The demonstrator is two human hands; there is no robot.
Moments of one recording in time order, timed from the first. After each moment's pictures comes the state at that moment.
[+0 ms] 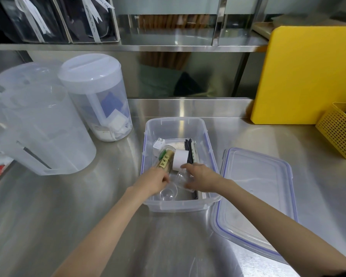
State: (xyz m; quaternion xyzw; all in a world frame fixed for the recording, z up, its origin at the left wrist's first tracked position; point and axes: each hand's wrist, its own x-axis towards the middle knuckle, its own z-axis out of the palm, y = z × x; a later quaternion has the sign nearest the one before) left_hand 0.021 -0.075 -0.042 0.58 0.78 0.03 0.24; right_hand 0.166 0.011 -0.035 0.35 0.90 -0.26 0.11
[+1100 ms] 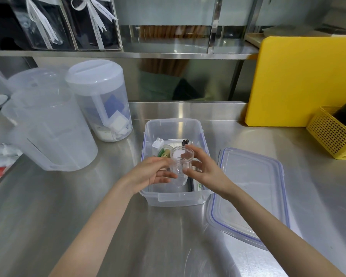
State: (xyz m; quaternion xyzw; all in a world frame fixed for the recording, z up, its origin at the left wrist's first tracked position) left_hand 0.039 -0.105 0.015 0.30 0.58 0.46 0.60; right_hand 0.205 -0.036 0.009 0.30 0.73 -0.58 -0.21
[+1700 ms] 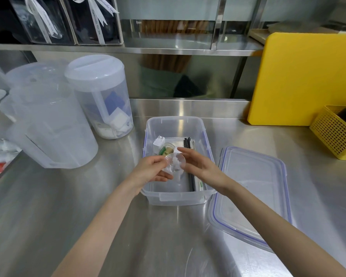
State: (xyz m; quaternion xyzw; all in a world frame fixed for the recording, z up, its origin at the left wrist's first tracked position) left_hand 0.036 -0.106 0.004 0.32 0.67 0.46 0.49; right_hand 0.191 -0.029 0.008 0.29 0.73 -0.60 -0.15
